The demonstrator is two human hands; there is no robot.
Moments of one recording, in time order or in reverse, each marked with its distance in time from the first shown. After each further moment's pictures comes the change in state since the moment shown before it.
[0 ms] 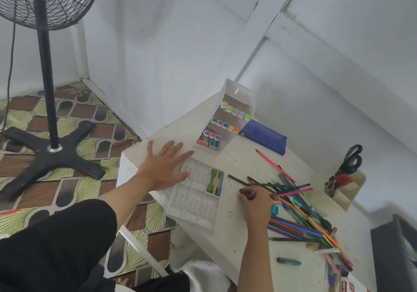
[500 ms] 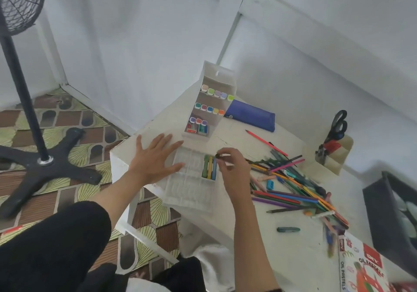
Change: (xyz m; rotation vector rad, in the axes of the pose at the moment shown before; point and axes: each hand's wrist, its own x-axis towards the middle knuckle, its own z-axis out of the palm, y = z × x) left_hand 0.000 0.000 0.001 -0.025 0.006 0.015; right_hand -0.029 -0.057 0.001 0.378 -0.033 -0.390
